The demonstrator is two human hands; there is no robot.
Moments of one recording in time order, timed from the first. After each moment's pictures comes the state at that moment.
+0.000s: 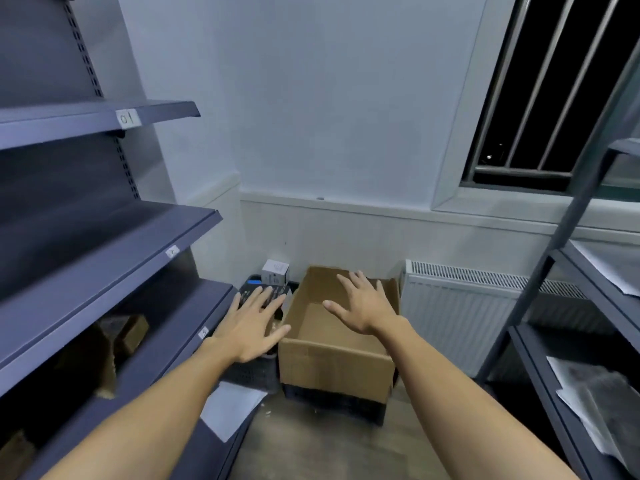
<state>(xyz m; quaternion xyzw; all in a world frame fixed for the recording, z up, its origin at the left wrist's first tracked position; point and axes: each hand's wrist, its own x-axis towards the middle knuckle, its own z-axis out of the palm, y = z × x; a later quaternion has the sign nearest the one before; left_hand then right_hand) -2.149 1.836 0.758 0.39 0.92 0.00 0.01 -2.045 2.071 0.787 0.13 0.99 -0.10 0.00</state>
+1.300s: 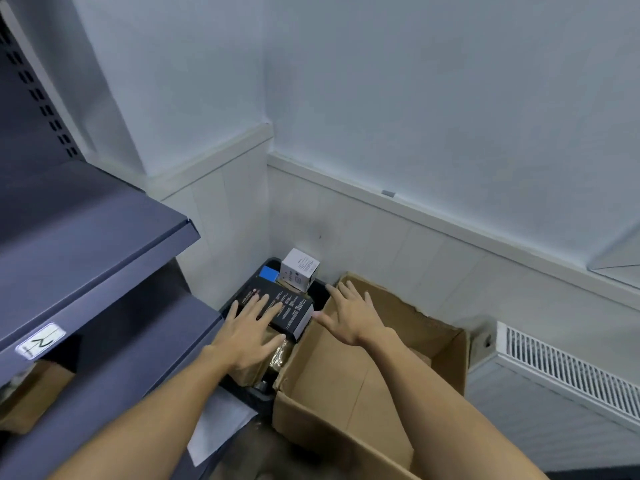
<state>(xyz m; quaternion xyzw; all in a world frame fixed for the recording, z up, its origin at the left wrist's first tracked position) -2.485 1.952 0.615 0.26 0.95 0.03 0.15 -2.446 2.188 0.660 0.02 0.98 -0.14 0.14</state>
